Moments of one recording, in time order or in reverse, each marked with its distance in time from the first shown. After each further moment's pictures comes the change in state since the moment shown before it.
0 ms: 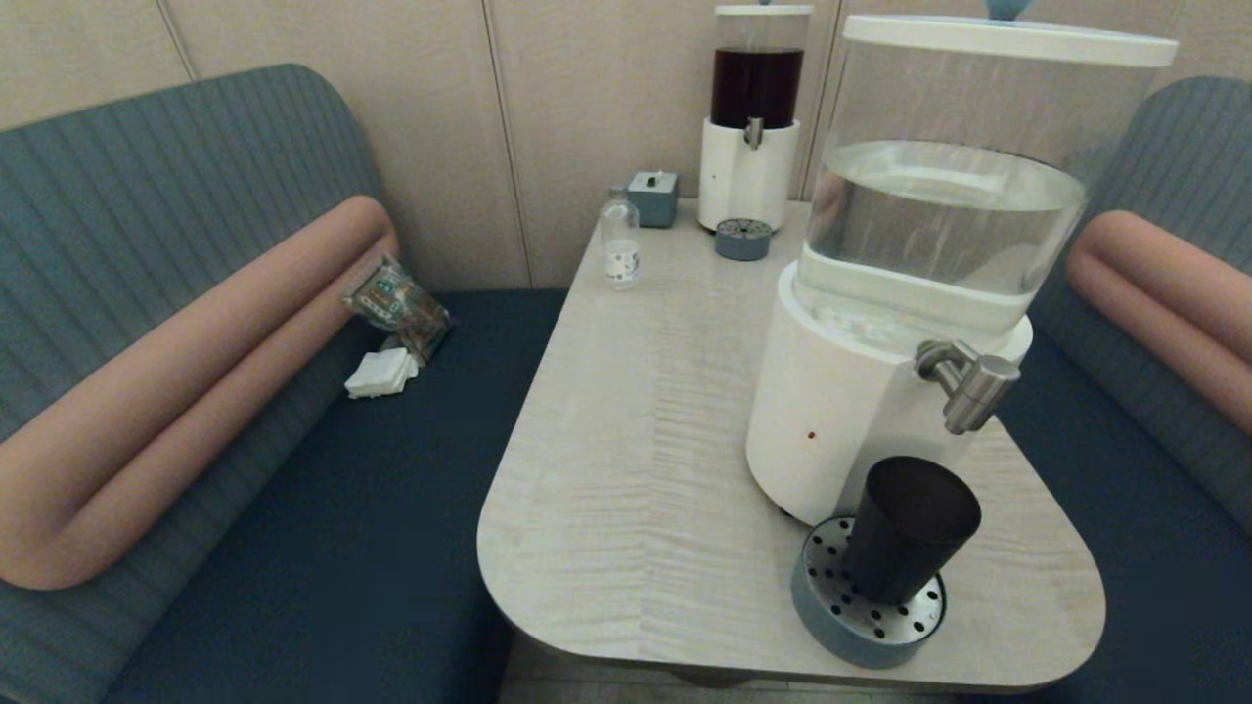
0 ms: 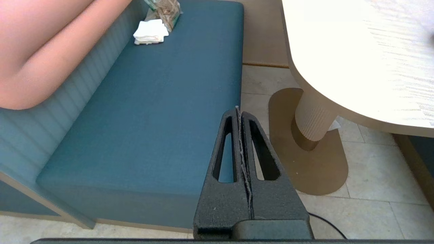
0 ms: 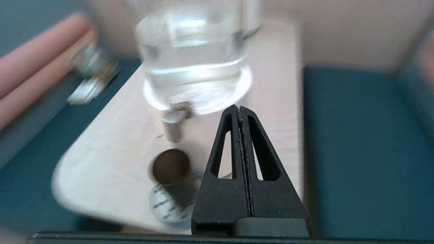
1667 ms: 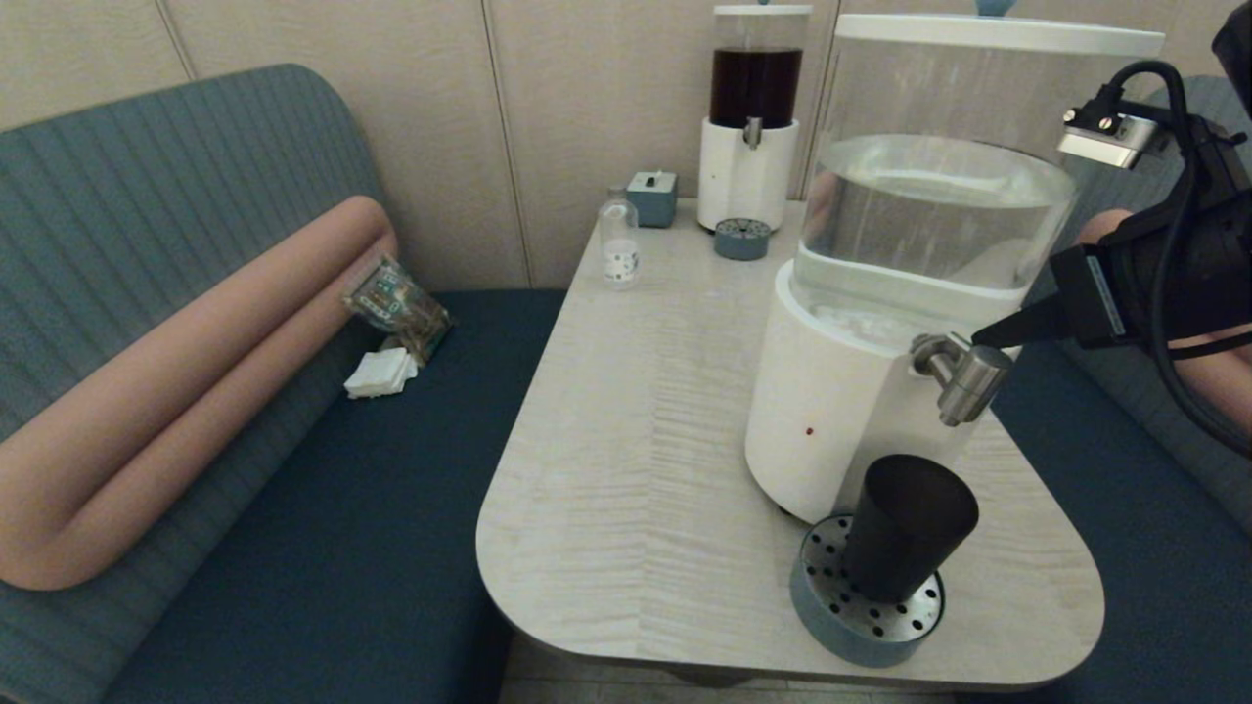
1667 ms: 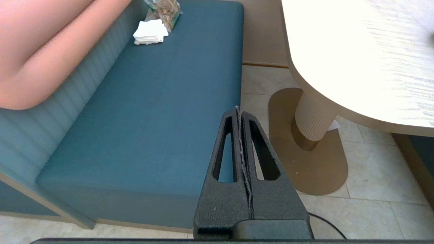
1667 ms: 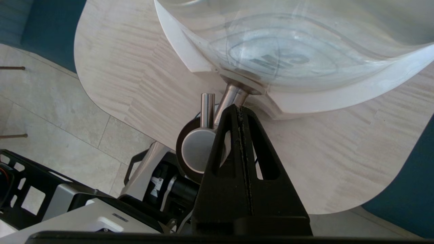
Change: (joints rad) left arm 0.000 0.000 0.000 0.000 0.001 0.000; right arm 0.252 0.873 -0.618 0.499 0.081 -0.020
